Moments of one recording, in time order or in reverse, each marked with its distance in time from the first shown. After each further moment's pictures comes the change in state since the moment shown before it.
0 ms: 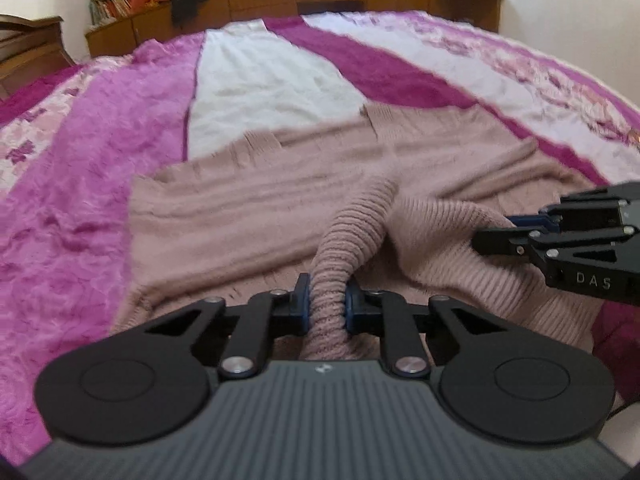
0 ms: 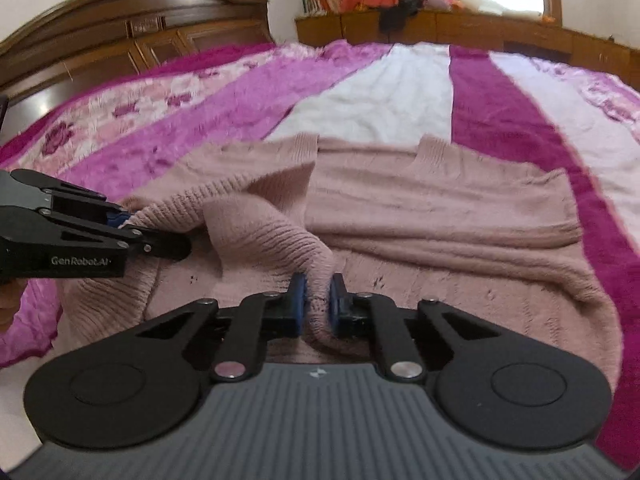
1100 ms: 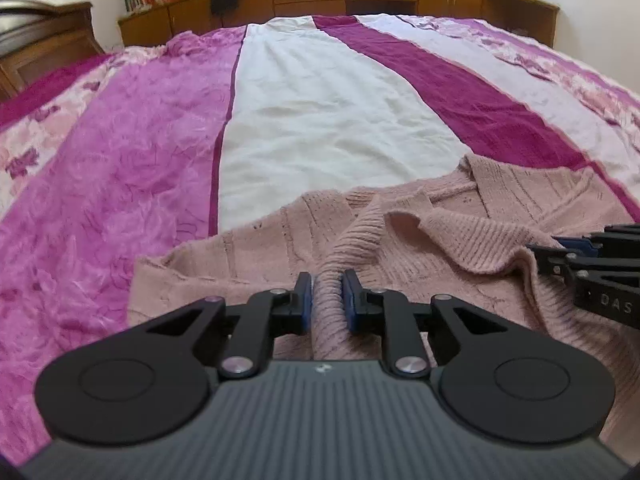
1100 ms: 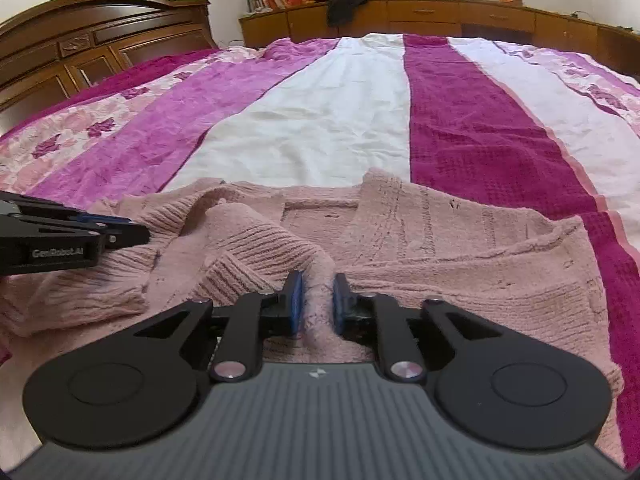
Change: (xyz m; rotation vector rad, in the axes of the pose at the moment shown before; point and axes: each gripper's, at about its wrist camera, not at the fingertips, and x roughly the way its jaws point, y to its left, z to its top) left arm 0.116 0.056 0.080 -0.083 0.026 0.090; right arm 0.122 -0.064 0.076 0.102 0.031 -0.103
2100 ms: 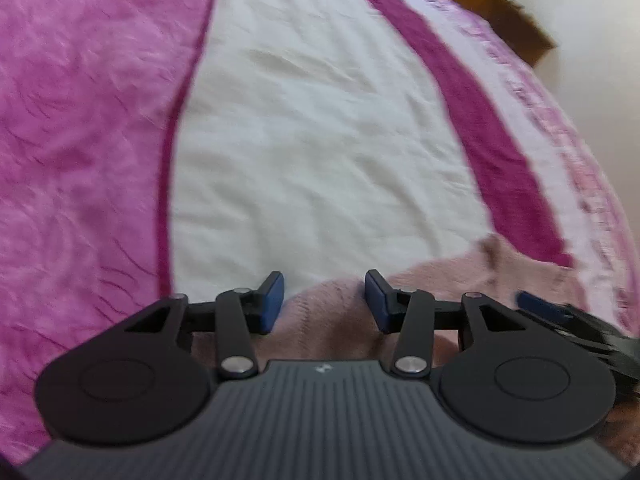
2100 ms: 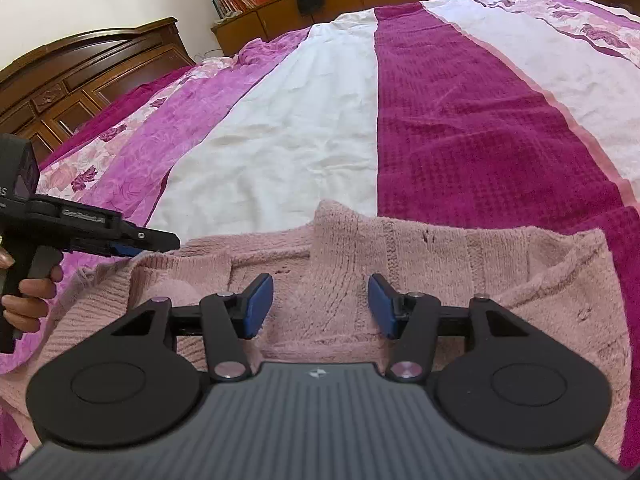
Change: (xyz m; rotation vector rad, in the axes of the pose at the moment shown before) left arm 0.113 0.083 0.068 -0.292 0.257 -0.395; right arm 0.053 -0.056 0.041 0.193 0.035 0.062
